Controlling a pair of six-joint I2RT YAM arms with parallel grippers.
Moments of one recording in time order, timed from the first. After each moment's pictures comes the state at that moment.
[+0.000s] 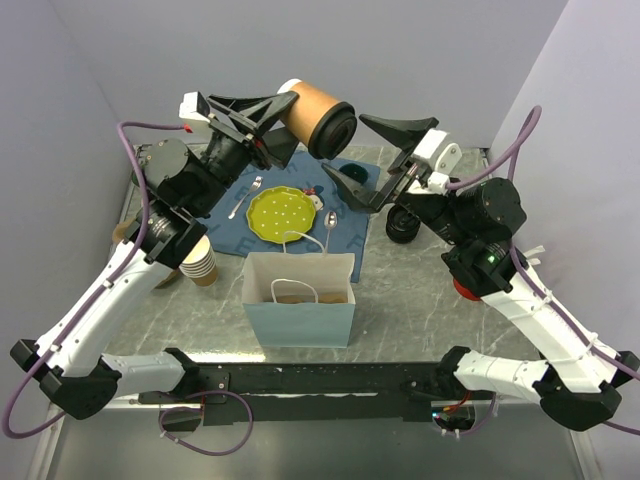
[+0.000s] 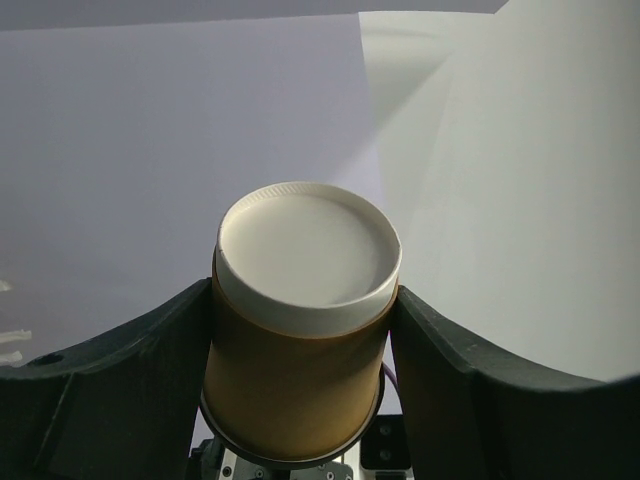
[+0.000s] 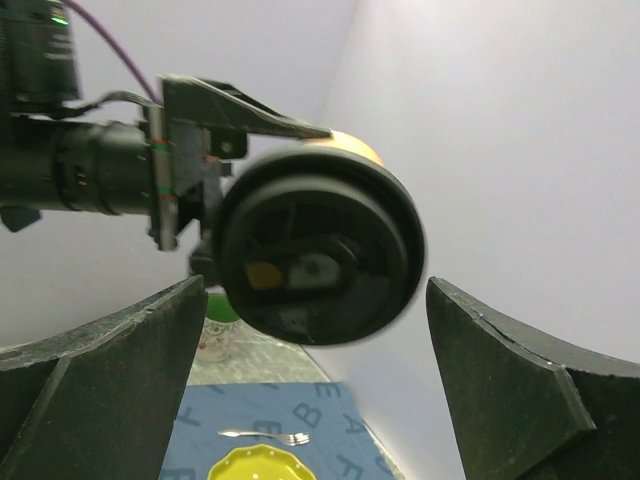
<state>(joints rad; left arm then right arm) -0.66 1.20 1.51 0.02 0.01 -1.64 0.78 1.06 1.37 0.18 -0.24 -0.28</state>
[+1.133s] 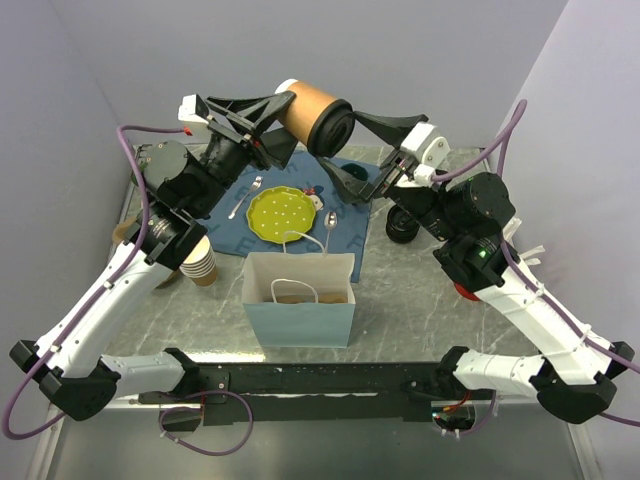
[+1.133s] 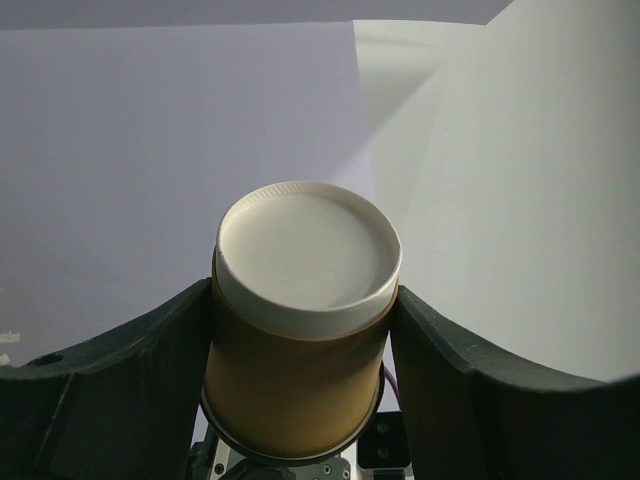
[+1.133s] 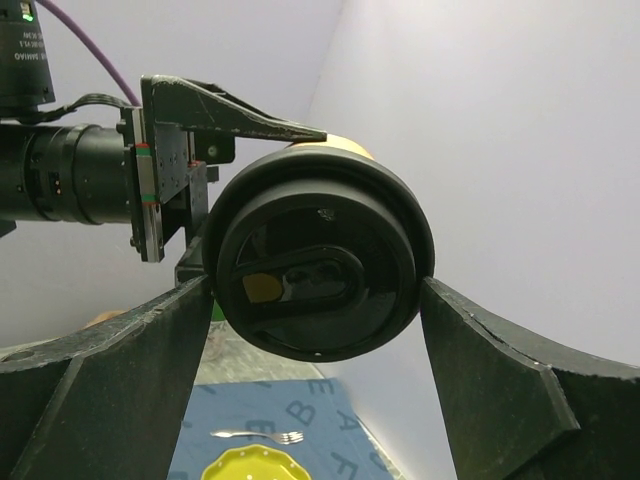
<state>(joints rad) -0.66 1.19 1.49 0.04 0.00 -1.66 0.81 1.10 1.40 0.18 -0.17 -0.31</state>
